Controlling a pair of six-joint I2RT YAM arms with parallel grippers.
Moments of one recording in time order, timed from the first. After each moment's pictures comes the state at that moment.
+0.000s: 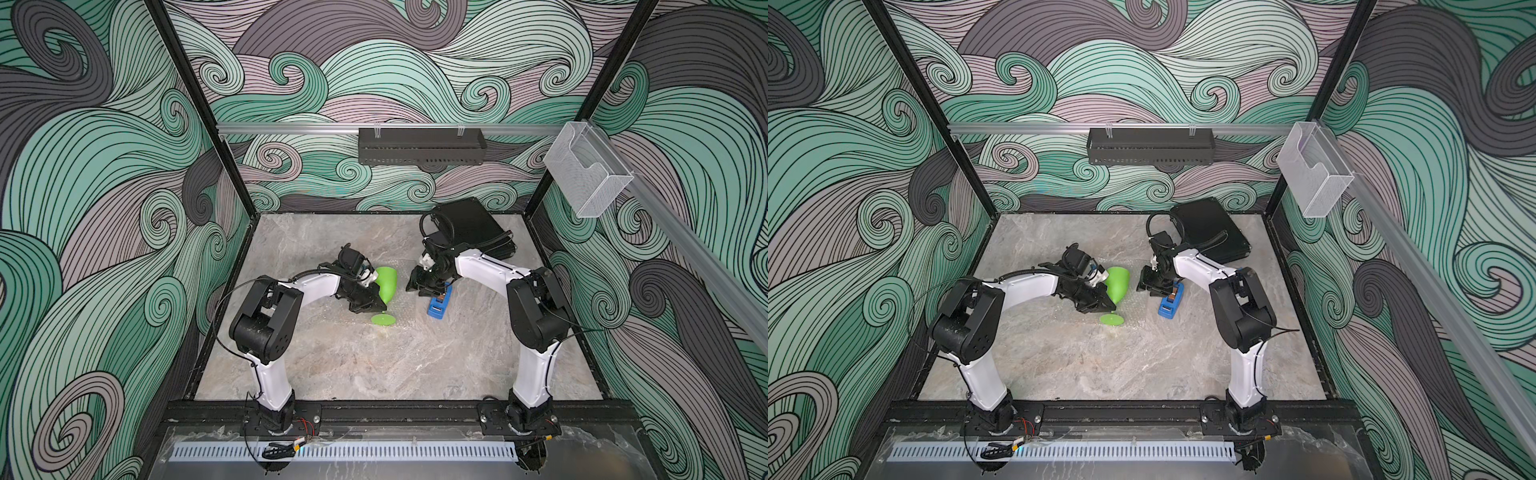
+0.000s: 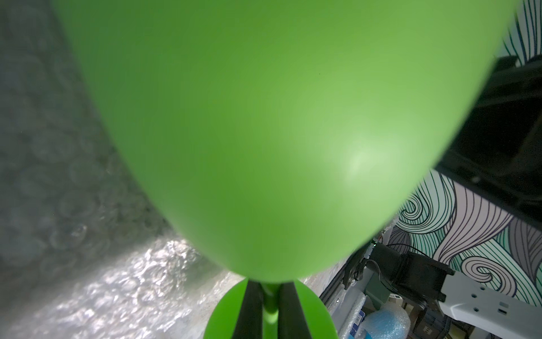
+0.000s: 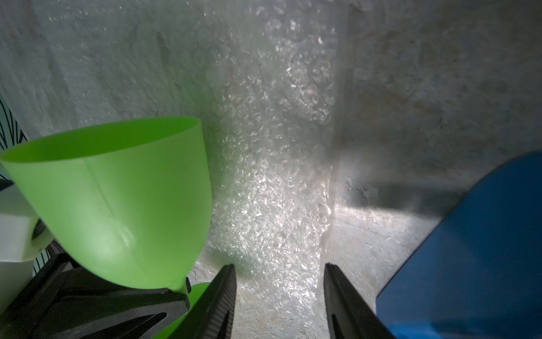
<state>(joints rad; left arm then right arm) -0.45 1.82 1.10 -0.50 0.68 -0.47 0.47 1.95 1.38 -0.70 -0.39 0.60</state>
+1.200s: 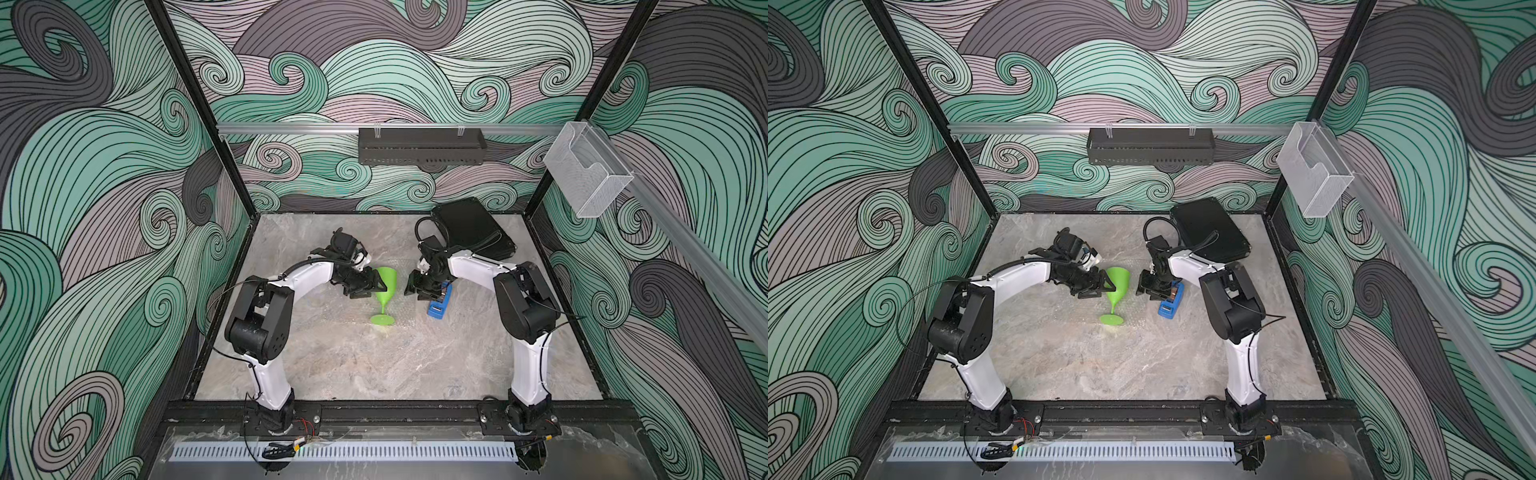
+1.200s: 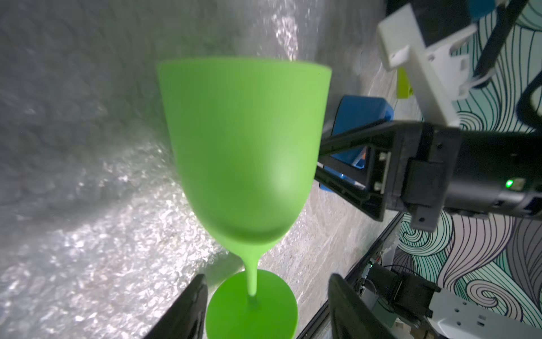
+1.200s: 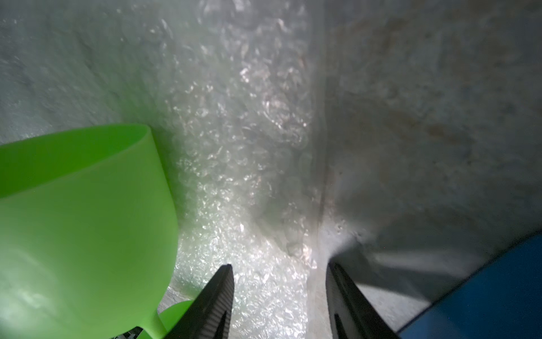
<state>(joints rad) -0.37 1.81 1.25 -0.62 0.62 -0.44 0.48 2.04 1.40 -0.67 -0.38 0.60</state>
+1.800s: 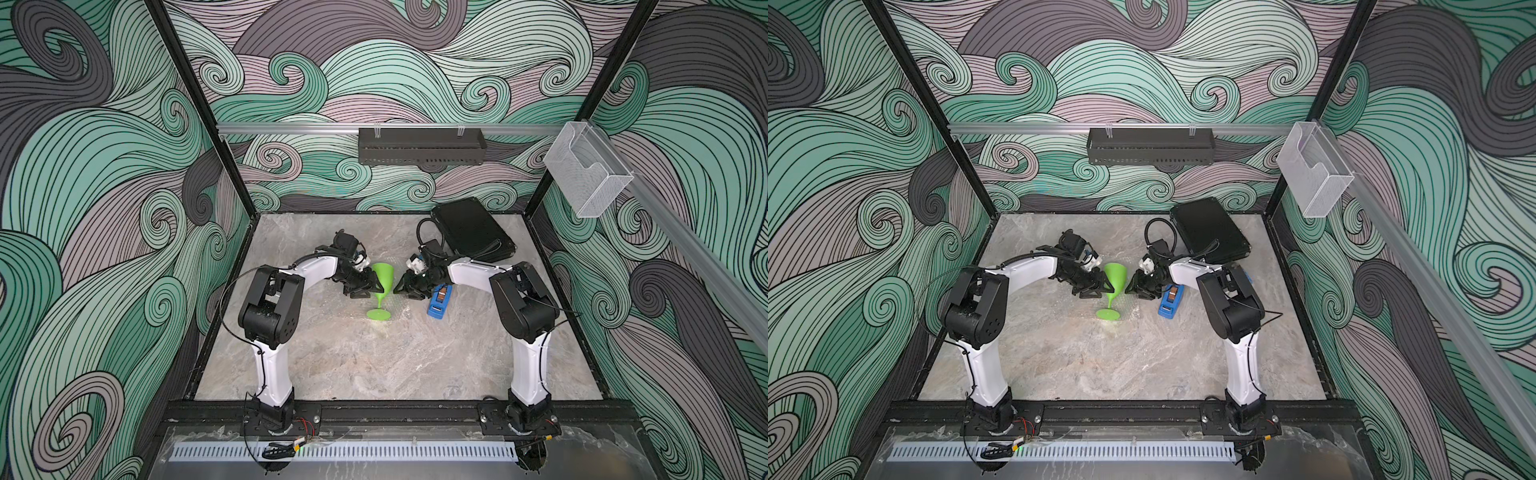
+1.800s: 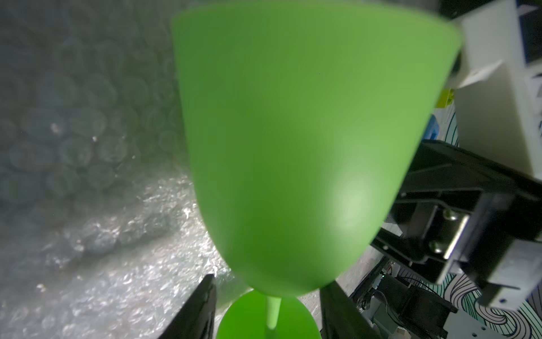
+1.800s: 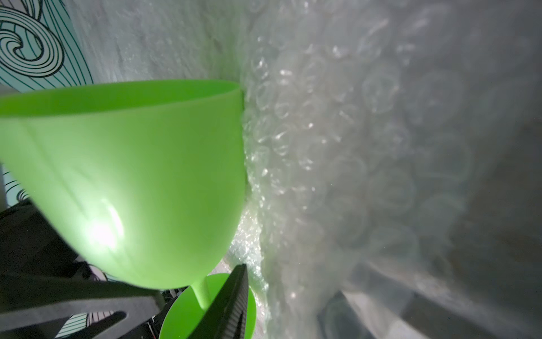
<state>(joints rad) -0.36 1.94 1.31 -0.65 0.61 -0.41 0.48 2.04 1.28 -0.36 -0.64 0.63</state>
